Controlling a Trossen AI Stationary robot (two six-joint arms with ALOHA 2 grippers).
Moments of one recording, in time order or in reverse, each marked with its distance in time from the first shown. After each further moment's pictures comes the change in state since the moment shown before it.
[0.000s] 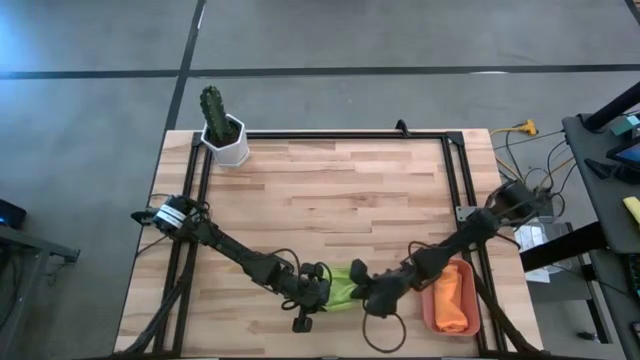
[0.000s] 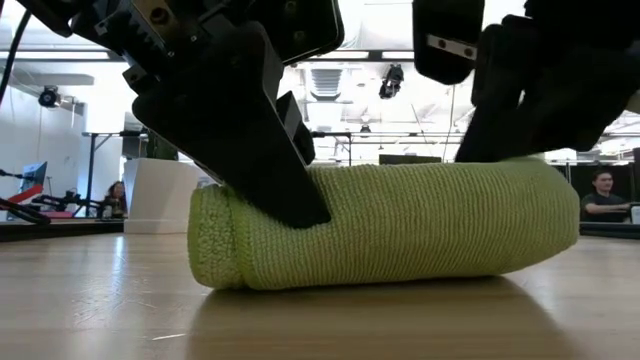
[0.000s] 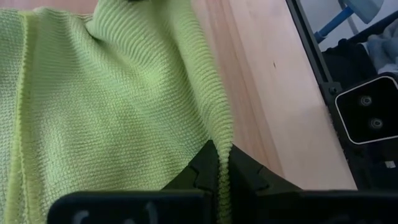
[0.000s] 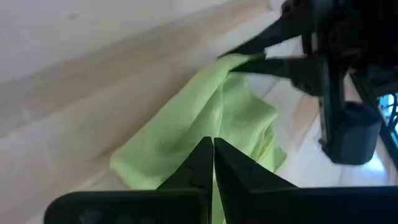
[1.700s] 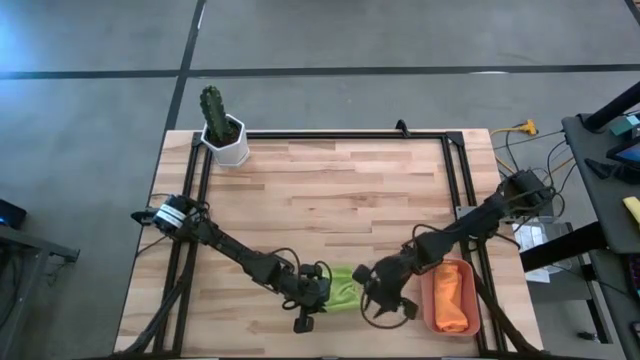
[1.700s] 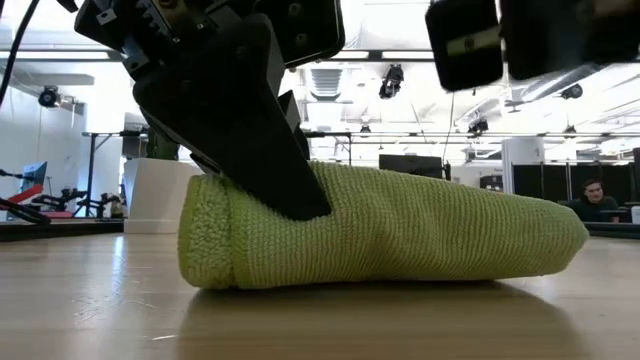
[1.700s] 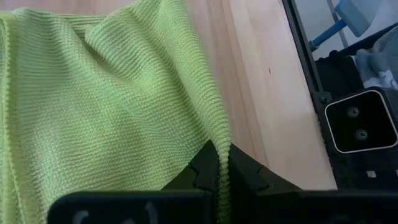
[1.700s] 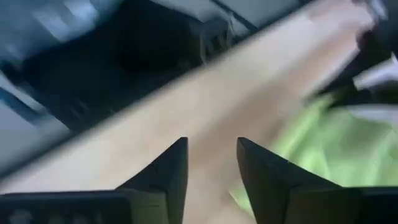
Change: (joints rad) left arm 0.004 -0.003 0.001 0.004 0.026 -0.080; right arm -0.088 -0.124 0.002 -0.099 -0.599 0.336
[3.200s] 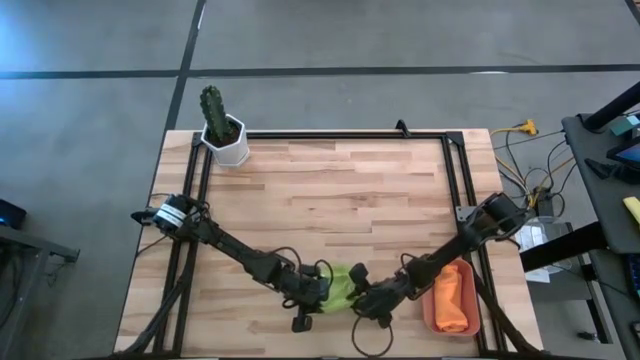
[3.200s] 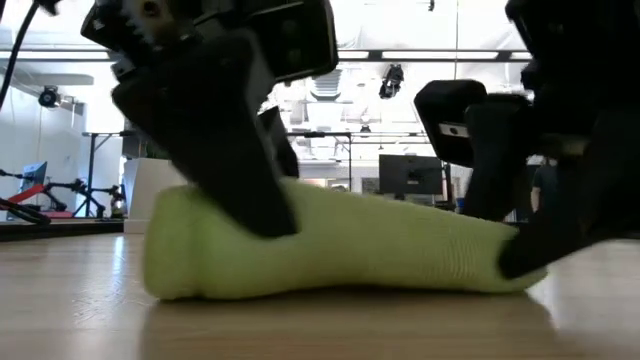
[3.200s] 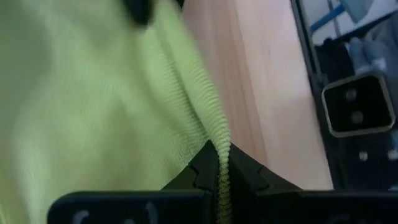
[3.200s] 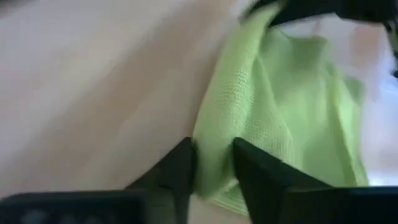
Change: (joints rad) left arm 0.004 0.000 0.000 -0.044 0.071 -0.029; right arm 0.116 0.287 -0.001 0.229 0.627 0.087
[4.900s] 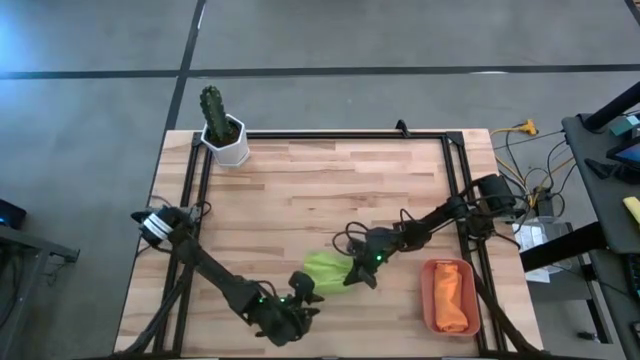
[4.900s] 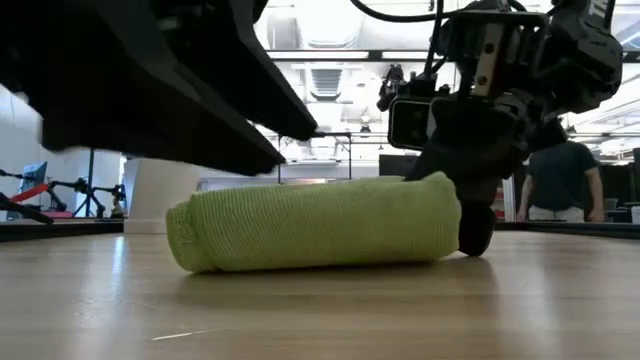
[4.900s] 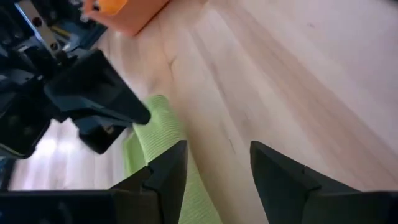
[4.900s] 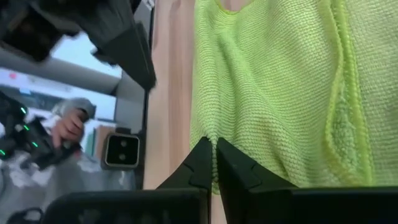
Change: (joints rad) left arm -0.238 -0.014 0.004 0.013 -0.775 0.707; right arm -0.376 -0.031 -0.211 0.439 -0.665 1.089
